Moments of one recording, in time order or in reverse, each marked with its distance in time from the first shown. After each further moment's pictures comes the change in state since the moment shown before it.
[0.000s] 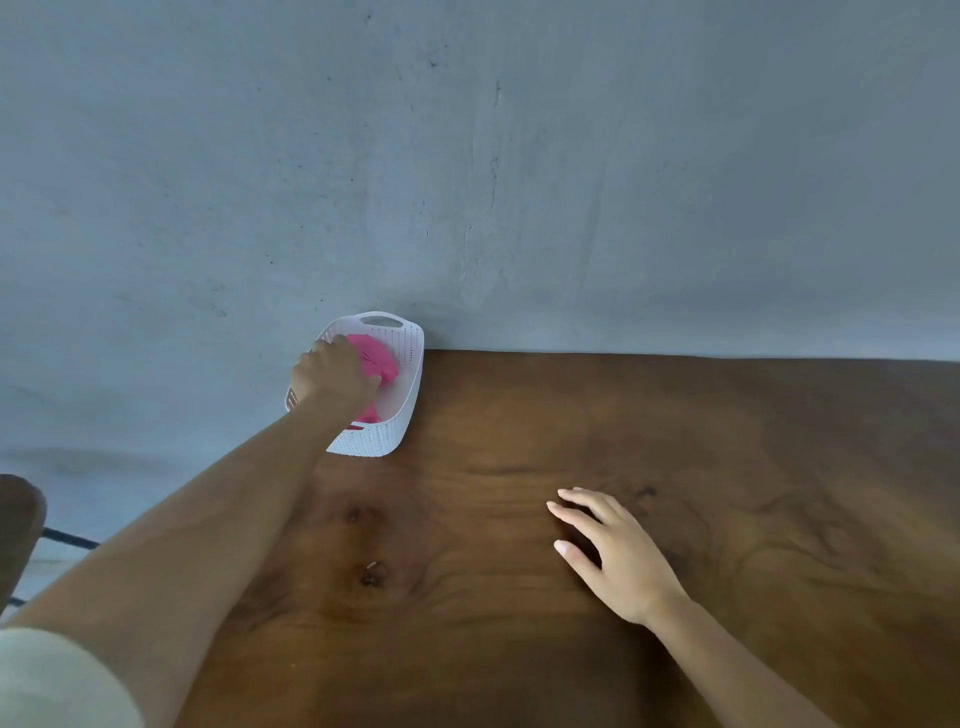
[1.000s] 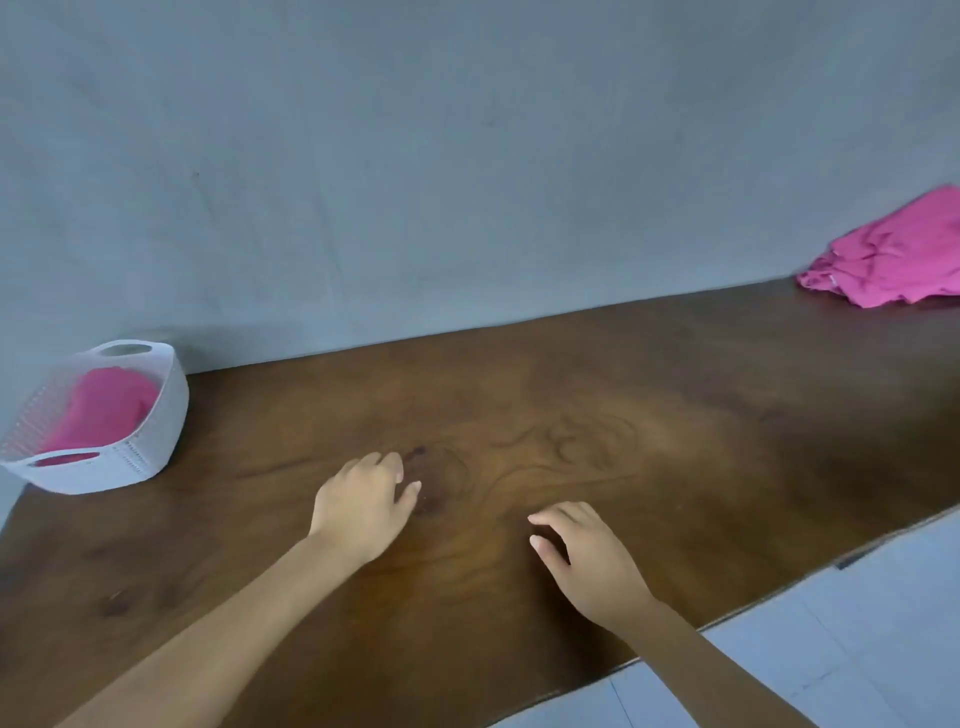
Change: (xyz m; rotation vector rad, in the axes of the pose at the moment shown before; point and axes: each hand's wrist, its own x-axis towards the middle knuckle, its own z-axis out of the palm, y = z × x) left_hand -0.278 0.199 0.035 -0.242 0.004 0.740; right_hand -0.194 0.110 -0.098 0.046 0.165 0.325
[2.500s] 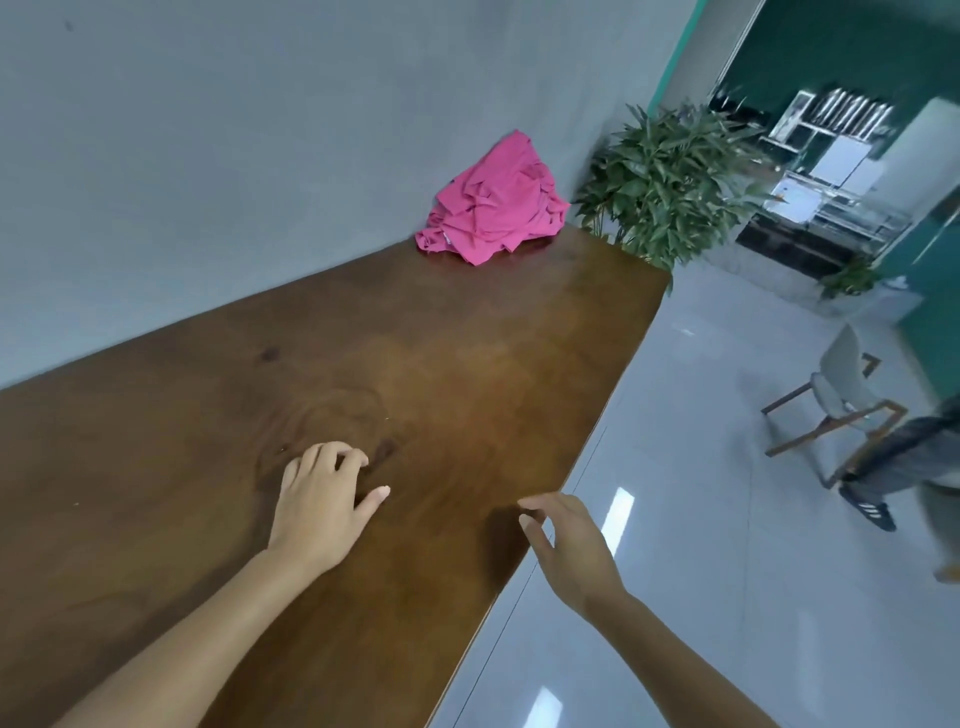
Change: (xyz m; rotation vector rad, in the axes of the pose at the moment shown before) left_hand 0.233 0.463 0.226 -0.182 -0.048 0.600; right_hand -0.091 0.382 -0.222 -0.102 0.292 0.807
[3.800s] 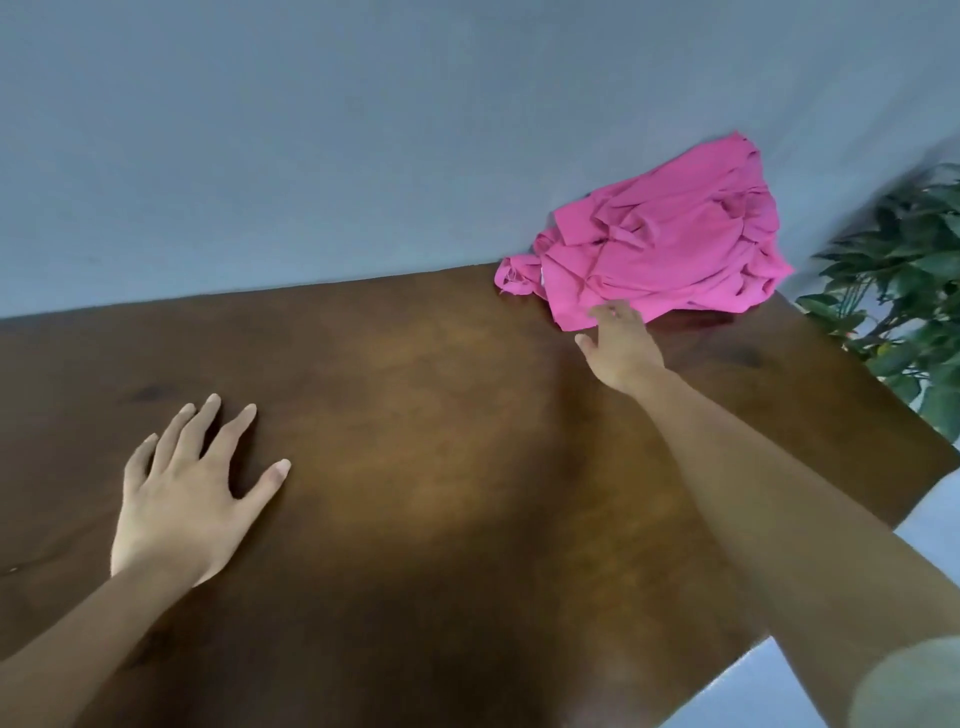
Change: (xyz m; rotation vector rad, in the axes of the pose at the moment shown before) left_hand 0.191 0.025 0.060 0.207 0.053 -0.756; right_hand 0.642 0.041 -0.028 -0.278 -0.151 -0.455
